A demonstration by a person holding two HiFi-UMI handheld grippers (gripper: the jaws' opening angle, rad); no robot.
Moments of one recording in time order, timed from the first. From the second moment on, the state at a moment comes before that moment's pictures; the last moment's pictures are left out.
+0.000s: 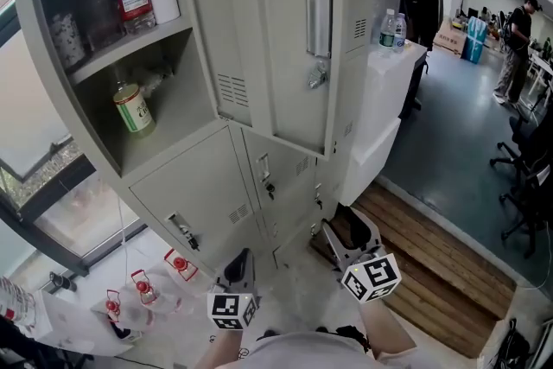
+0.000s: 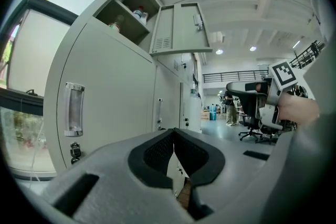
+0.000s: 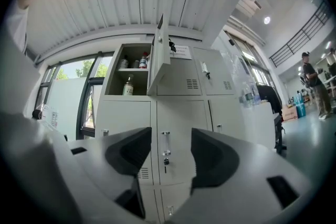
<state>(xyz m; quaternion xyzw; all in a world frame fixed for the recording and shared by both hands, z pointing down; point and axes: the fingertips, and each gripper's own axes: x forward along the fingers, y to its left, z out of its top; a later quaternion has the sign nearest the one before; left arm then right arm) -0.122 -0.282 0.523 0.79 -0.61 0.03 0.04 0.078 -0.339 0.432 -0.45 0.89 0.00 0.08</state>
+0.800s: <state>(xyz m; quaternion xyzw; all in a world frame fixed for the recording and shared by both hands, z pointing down) -0.134 -0.280 0.522 0.79 -0.62 0.03 0.04 0.048 -0.360 0.285 -0.34 0.92 0.08 0.16</state>
